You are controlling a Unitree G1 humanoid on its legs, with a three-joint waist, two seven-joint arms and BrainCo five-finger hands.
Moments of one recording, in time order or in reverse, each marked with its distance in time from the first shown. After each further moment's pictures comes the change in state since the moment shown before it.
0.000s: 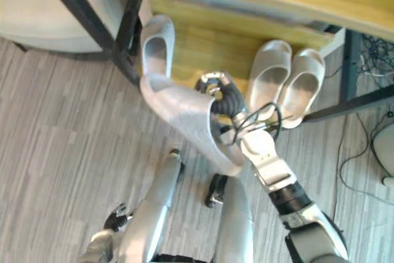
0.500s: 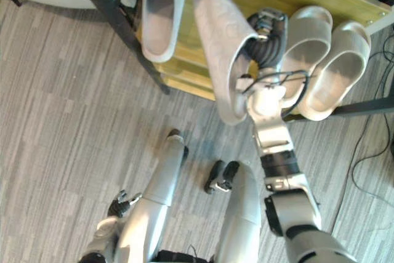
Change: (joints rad) left arm -0.025 -0.028 0.038 -0.051 -0.016 0.005 0.077; right arm -0.280 0.134 -0.236 0.273 -0.155 0.130 -0.353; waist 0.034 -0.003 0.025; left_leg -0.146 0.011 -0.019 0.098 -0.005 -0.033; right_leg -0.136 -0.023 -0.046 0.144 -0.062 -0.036
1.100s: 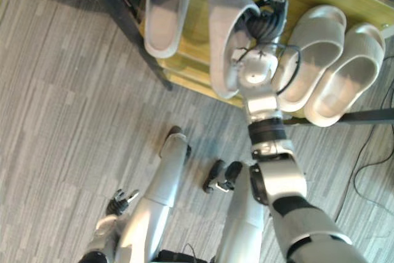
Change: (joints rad) left arm -0.006 -0.020 0.033 -0.005 -0.058 -0.003 0.014; right arm -0.308 0.081 -0.044 0.398 -0.042 0.125 -0.069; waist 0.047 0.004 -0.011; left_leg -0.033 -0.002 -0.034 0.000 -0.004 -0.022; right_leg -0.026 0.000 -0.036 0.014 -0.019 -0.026
